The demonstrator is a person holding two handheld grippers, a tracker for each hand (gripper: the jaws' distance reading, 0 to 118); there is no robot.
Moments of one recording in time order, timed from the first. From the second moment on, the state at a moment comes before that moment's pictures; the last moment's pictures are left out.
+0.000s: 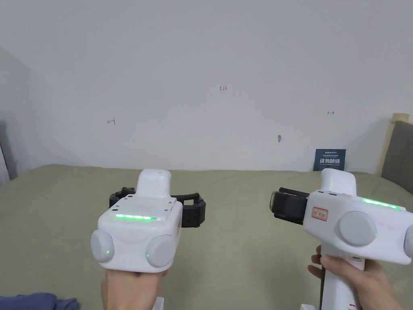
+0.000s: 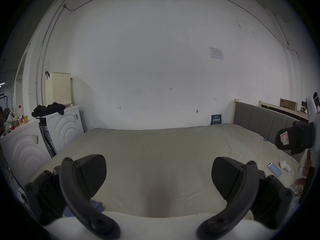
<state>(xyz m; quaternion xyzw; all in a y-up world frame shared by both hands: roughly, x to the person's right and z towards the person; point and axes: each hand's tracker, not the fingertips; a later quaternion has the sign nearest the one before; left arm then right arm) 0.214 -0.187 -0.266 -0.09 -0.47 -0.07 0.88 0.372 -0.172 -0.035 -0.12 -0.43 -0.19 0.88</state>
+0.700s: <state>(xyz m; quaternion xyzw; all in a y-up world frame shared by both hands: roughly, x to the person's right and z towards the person) 0.207 -0.189 -0.265 -0.08 -0.46 -0.08 0.88 0.350 -0.191 -0.023 -0.02 -0.45 0.02 0.89</state>
